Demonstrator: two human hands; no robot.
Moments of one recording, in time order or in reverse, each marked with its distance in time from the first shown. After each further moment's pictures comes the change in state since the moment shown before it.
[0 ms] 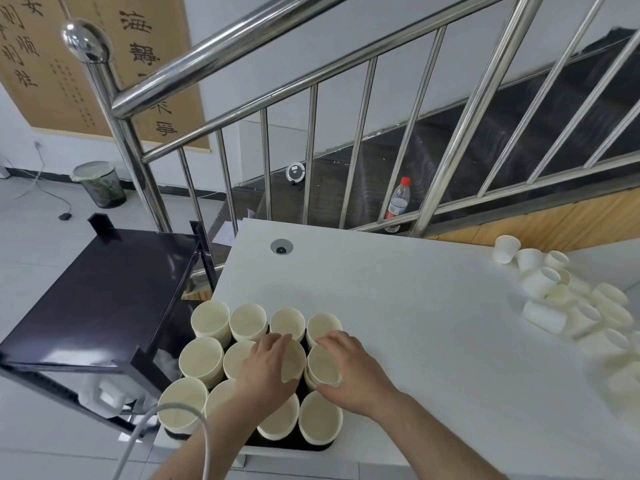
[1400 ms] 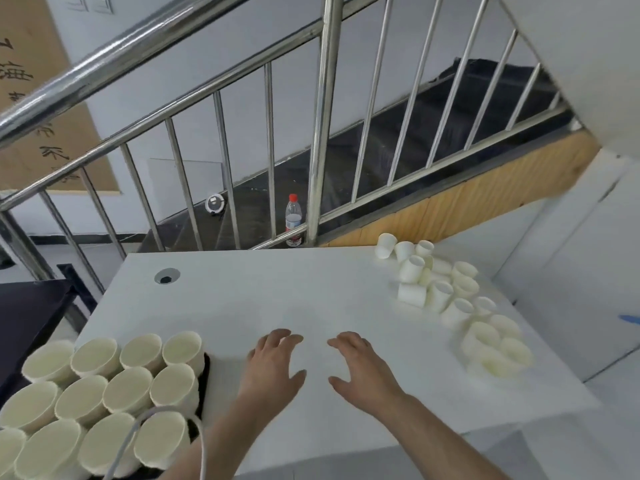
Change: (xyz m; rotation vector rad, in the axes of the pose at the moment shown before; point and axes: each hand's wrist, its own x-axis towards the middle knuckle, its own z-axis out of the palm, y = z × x) left_hand -0.004 0.262 0.073 0.067 0.024 0.239; right_hand -0.163 0.175 -0.121 -0.093 0.181 0.222
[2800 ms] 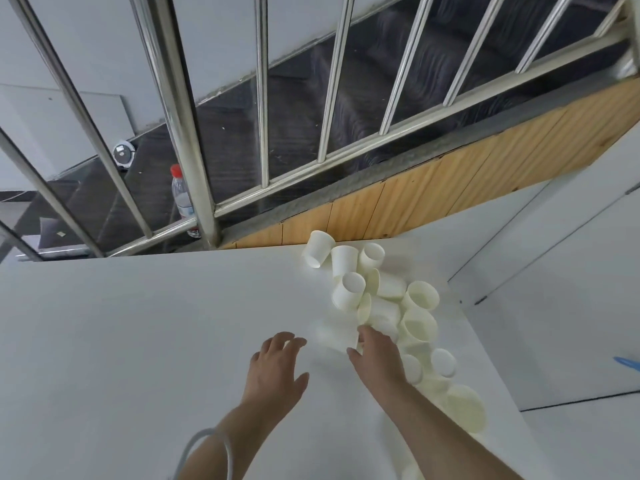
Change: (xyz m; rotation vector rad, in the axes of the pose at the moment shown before) left_hand 0.277 0.149 0.169 -0.068 -0.207 -0.017; right_hand 0.168 0.316 -0.061 0.005 -0.017 0.533
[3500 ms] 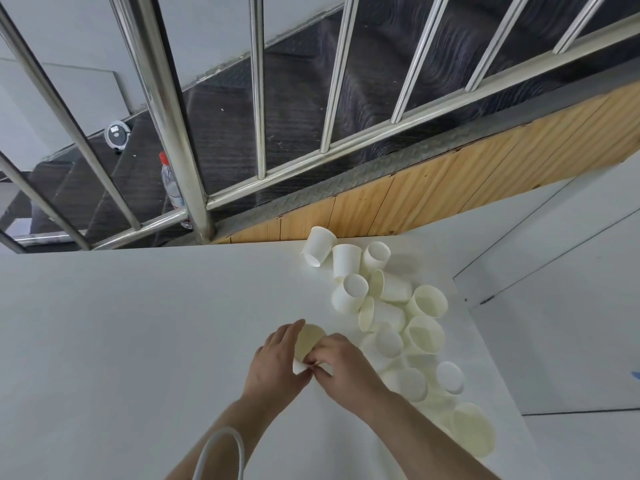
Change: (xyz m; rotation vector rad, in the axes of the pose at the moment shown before) left_hand 0.040 -0.002 0.019 -0.202 0.056 -0.033; right_hand 0.009 -0.026 0.007 0.198 -0.135 -0.577
